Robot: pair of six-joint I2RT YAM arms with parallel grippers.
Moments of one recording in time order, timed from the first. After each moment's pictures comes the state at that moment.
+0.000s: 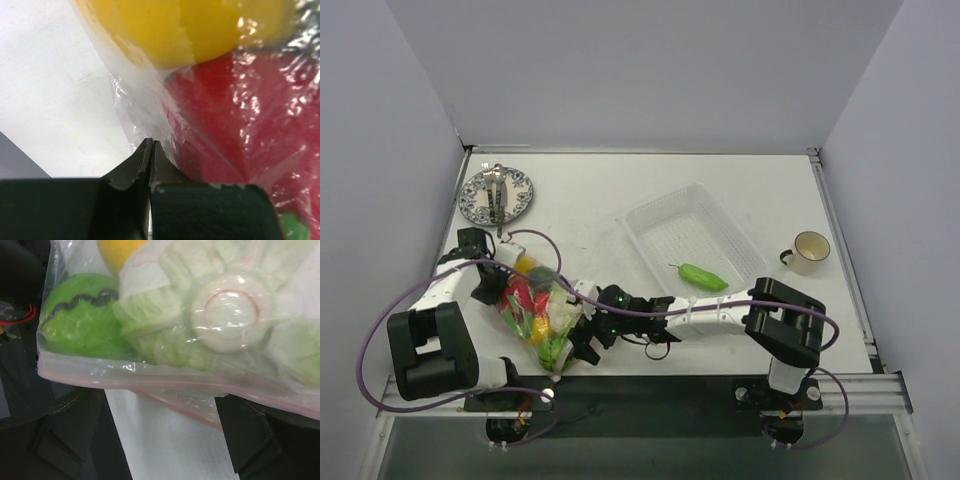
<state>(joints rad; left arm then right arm) 0.21 1.36 0.73 -0.64 -0.04 0.65 1.22 1.75 0.91 0.21 -0.16 0.21</state>
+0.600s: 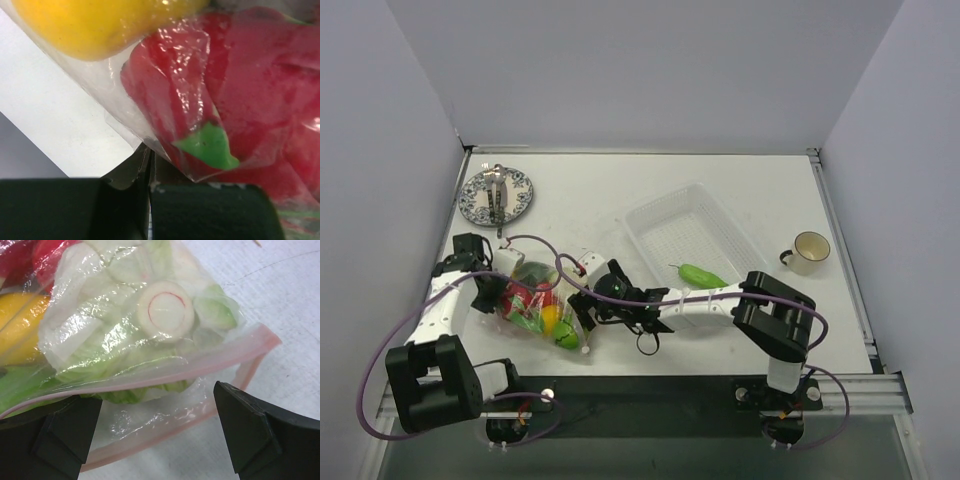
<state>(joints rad) 0.20 1.21 0.71 -0.79 -0.03 0.65 1.19 1.81 0.97 0.23 0.27 0.20</state>
